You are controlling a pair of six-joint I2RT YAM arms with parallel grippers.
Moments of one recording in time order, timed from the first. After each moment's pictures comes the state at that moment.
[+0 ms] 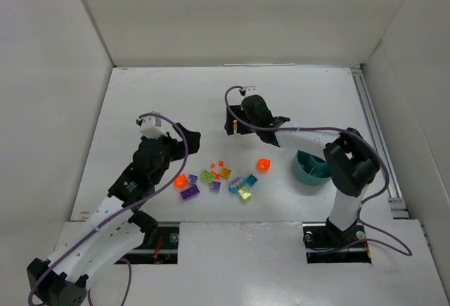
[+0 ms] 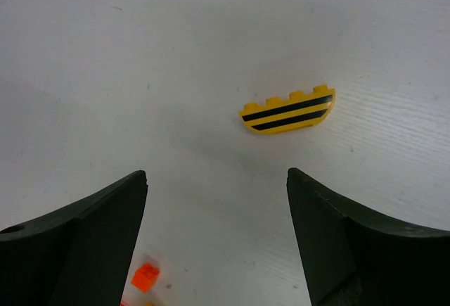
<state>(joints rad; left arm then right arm) -0.57 0.65 0.57 -0.20 -0.28 -0.69 0.69 1.79 1.18 0.02 0.12 0.39</state>
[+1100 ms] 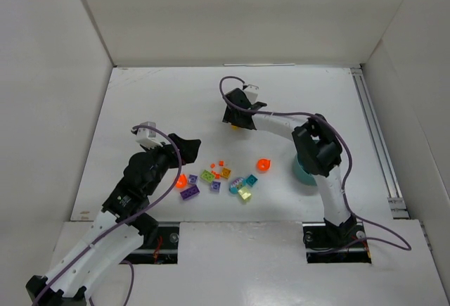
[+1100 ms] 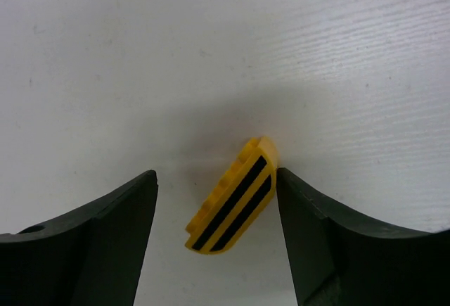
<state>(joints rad) -0.58 0.47 0.46 -0.16 -0.18 -0.69 0.68 2.18 1.63 -0.34 0.42 0.82</state>
